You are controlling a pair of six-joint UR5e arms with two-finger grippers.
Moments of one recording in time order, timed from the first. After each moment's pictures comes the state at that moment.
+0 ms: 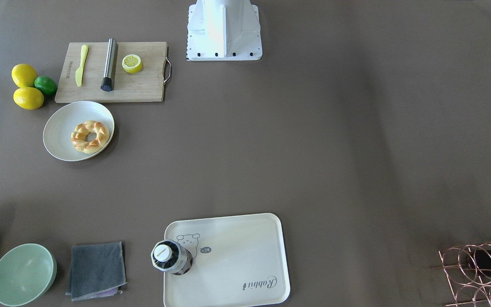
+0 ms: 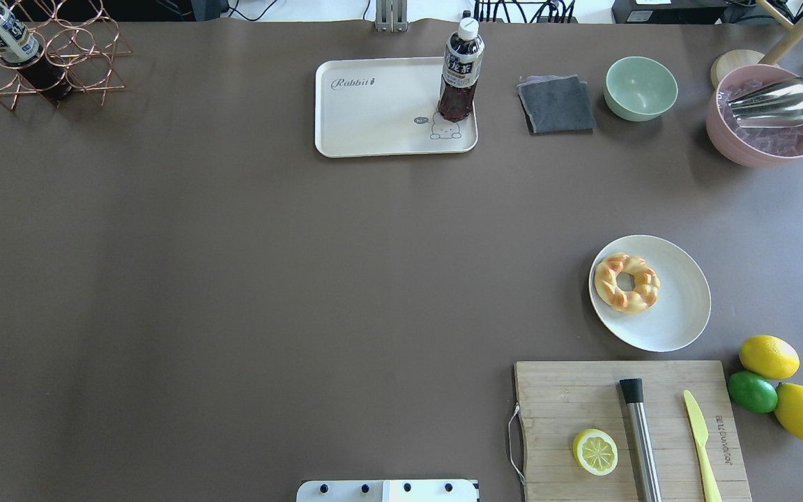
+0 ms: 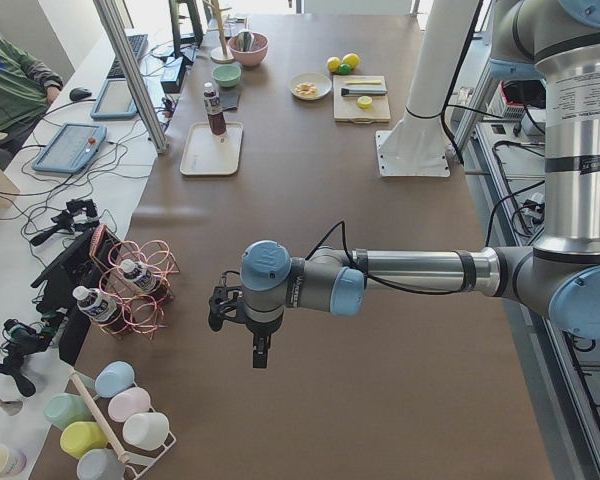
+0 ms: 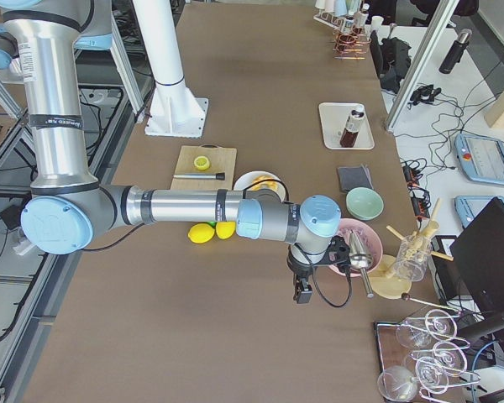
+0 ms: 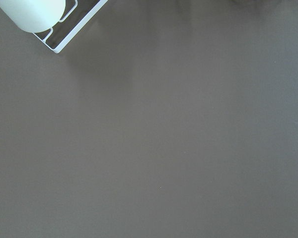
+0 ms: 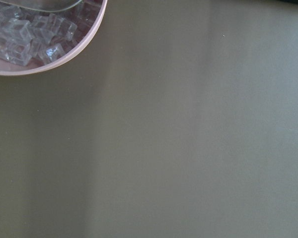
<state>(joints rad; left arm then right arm) -1.58 -1.47 -1.66 -1.73 -2.31 -0.10 1.58 -1.50 1.54 -1.67 2.26 -0.17</state>
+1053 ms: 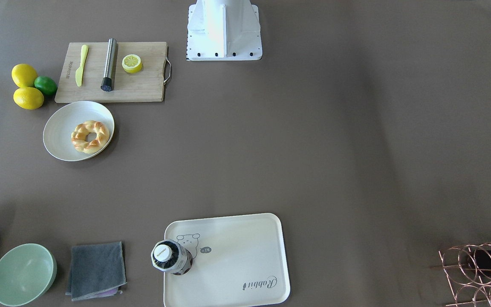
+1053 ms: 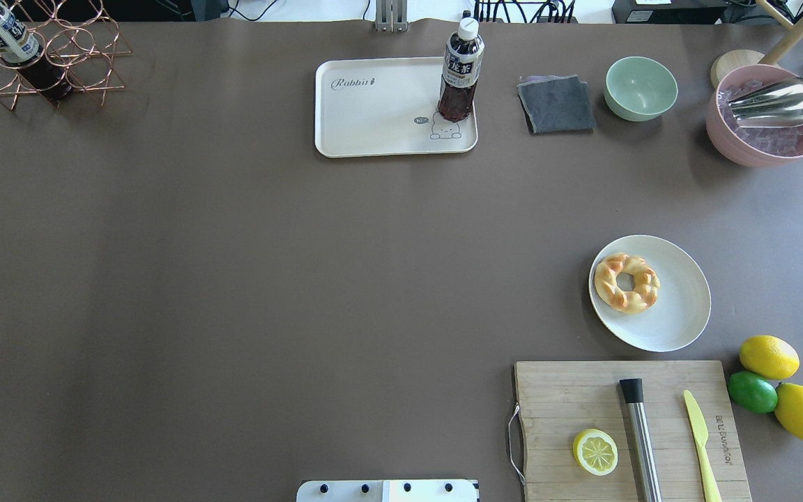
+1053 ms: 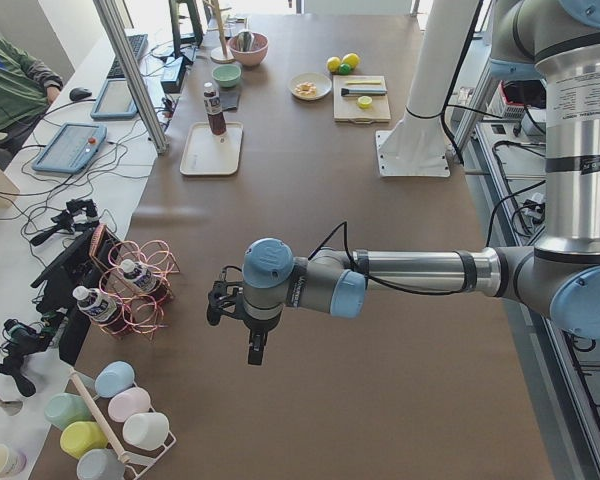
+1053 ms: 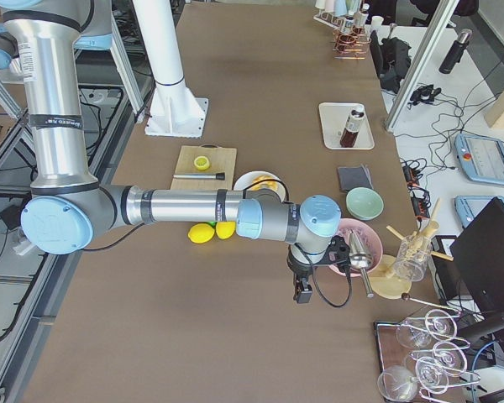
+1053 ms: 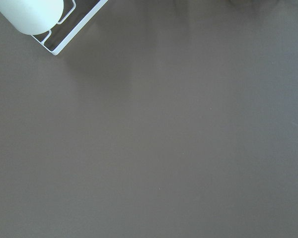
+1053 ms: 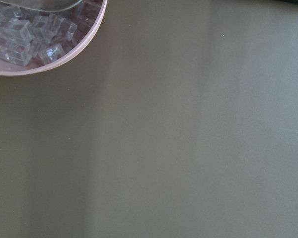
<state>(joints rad) -1.58 -1.47 -1.66 -1.81 -2.32 -0.11 1.58 -1.50 1.54 -1.67 2.26 -0.17</state>
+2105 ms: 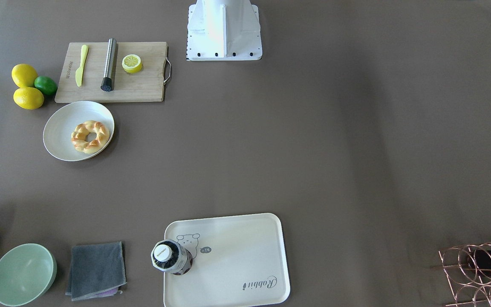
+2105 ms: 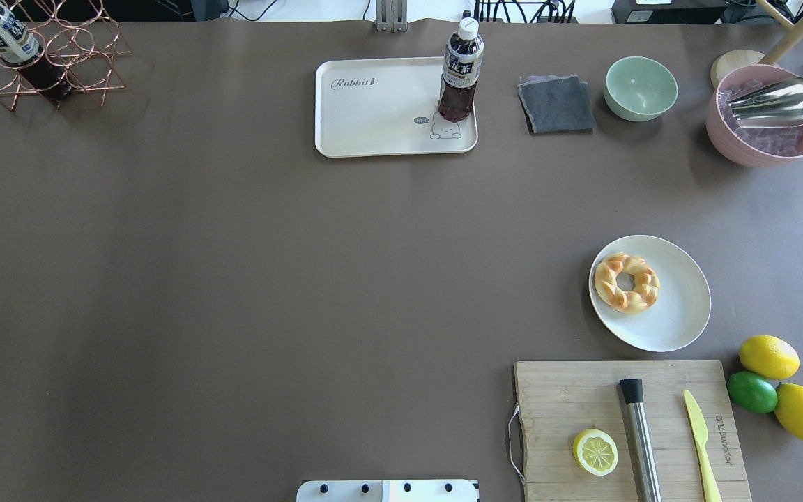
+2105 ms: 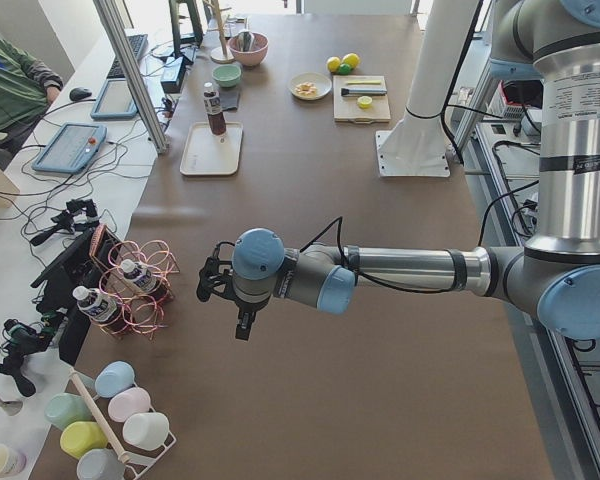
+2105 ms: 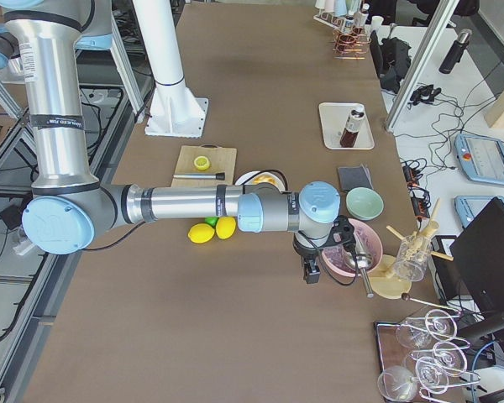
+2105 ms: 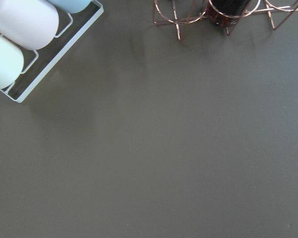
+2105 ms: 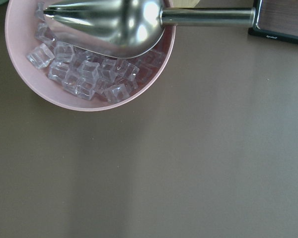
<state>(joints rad) -1.59 -1.51 -1.64 -1.88 -2.48 -0.11 1.56 -1.50 1.58 -1.58 2.37 -0.13</state>
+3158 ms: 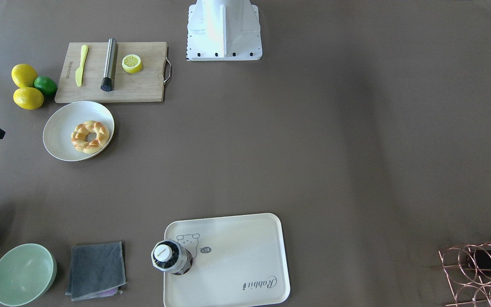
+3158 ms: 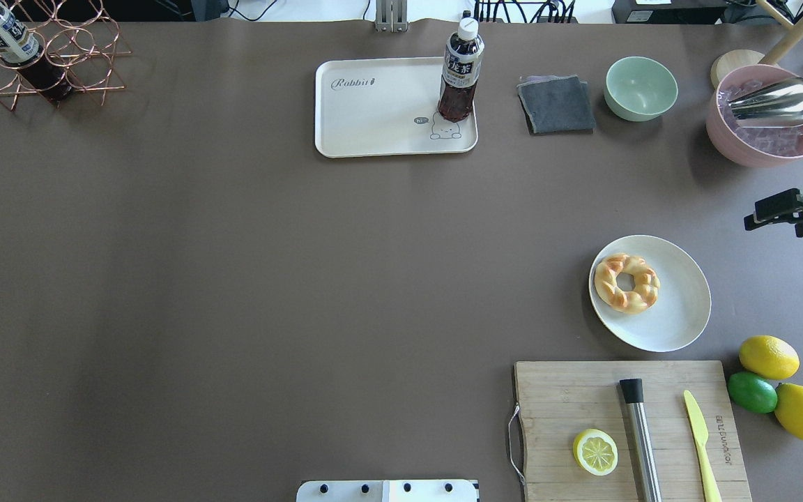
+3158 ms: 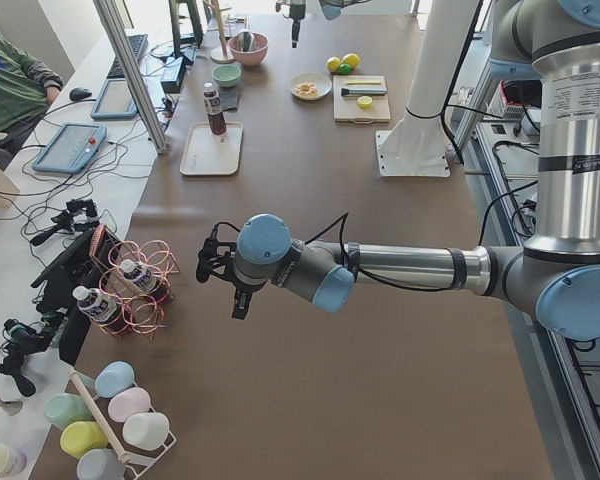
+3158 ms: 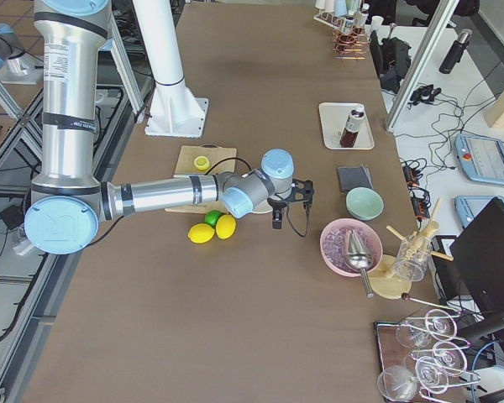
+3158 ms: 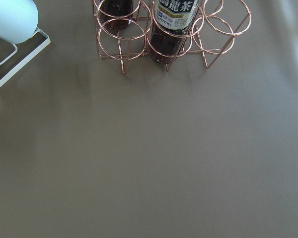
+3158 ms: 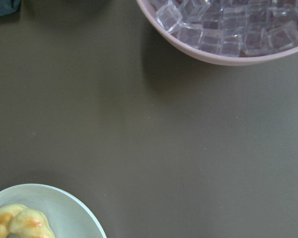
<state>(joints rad) -1.57 -1.51 -1.66 -2.04 -2.51 -0.30 1.14 -1.66 1.75 -1.05 2.32 0.79</state>
